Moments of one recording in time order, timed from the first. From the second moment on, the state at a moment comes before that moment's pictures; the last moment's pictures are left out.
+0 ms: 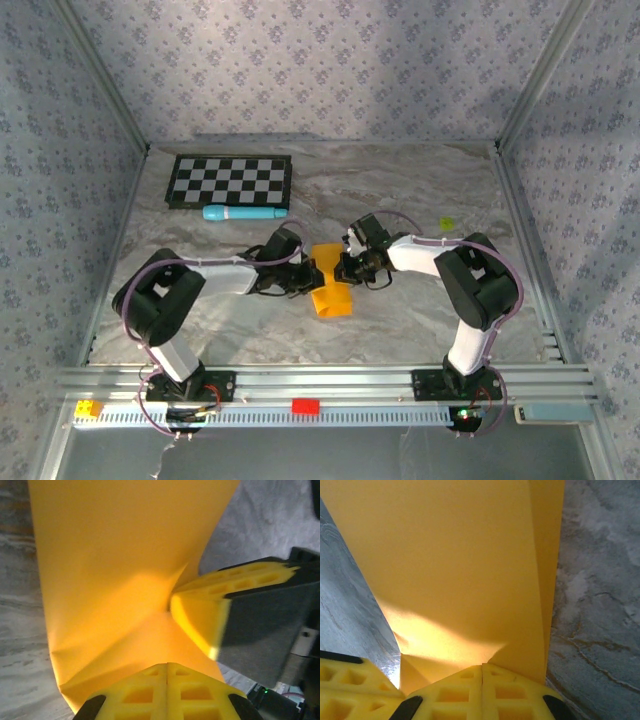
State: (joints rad) left arm -0.72 1.68 0.74 0.05 0.48 -1.00; right arm 0.58 1.78 0.91 -0.26 -0.47 0.59
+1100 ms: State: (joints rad) left arm -0.78 1.66 0.64 0.11 0.46 -0.98; right arm 0.58 1.78 0.90 -0.24 -0.46 0.59
